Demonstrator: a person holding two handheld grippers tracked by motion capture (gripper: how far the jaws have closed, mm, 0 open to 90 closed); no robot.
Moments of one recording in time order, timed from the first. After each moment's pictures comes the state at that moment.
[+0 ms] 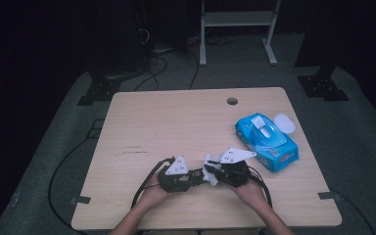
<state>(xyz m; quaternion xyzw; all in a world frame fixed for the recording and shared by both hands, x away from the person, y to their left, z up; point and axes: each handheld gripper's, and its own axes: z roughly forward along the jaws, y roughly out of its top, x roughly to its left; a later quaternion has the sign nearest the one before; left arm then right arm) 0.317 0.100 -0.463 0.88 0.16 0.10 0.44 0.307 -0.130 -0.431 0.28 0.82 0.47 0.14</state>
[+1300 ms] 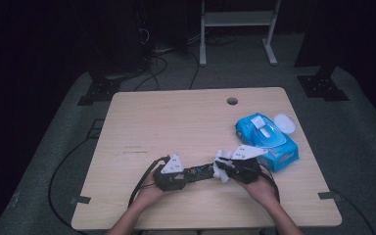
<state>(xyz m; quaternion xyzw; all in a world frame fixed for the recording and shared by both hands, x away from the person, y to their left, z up) 0.321 0.114 -0.462 0.88 0.17 0.11 0.43 0.315 -0.164 -0.430 0.30 0.82 0.46 0.17</state>
